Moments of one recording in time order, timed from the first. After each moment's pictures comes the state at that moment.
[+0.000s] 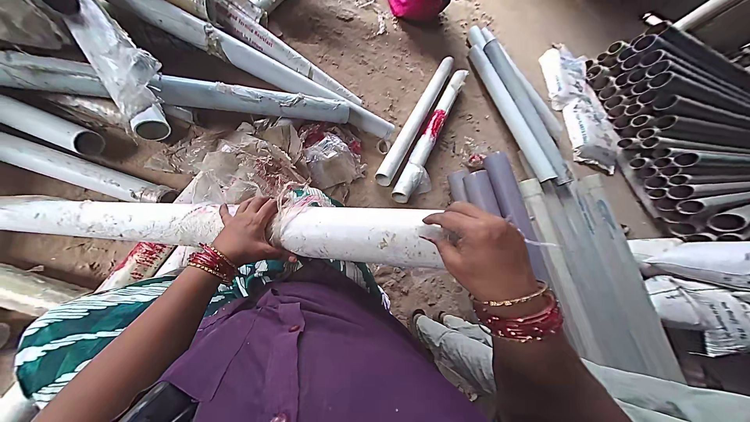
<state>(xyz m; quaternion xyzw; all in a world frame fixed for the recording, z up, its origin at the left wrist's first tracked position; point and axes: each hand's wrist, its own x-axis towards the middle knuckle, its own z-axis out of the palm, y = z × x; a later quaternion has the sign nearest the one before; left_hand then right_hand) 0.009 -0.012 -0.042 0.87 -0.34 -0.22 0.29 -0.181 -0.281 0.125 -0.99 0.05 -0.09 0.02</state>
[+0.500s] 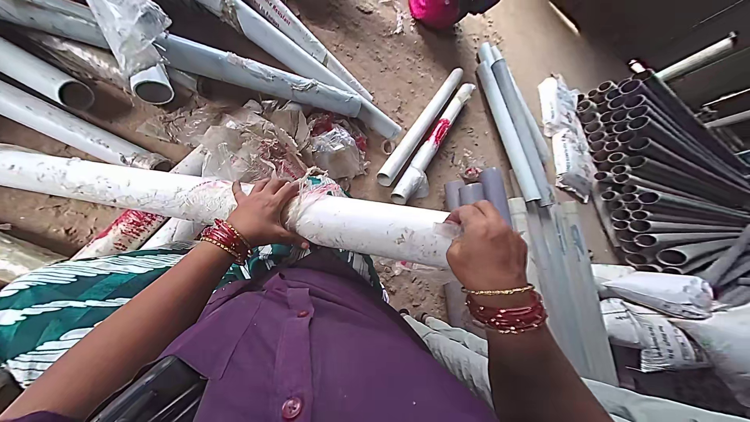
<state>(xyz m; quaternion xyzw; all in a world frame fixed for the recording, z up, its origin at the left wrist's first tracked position) 0.009 -0.012 -0.044 0.86 -0.35 -0.20 0.31 -0.166 -0.254 0.121 -0.98 0.19 -0.04 -0.08</state>
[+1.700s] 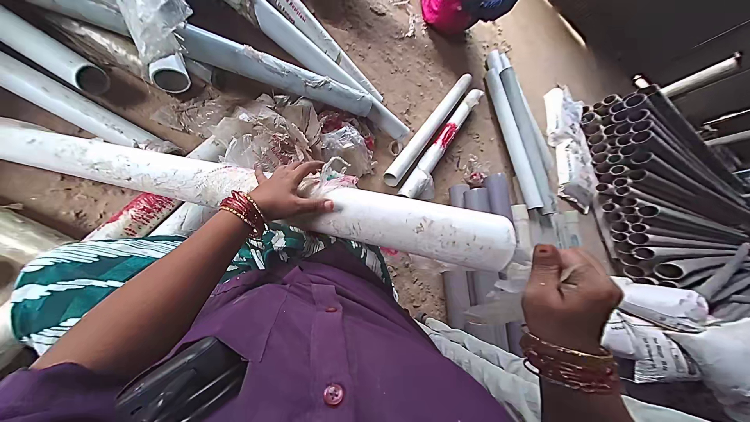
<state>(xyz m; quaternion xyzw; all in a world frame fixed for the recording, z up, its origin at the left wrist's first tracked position) 0.023 -0.009 -0.029 0.81 -0.32 -0.28 0.41 -0.235 -0.279 0.128 -0.96 0.12 -0.25 -0.06</state>
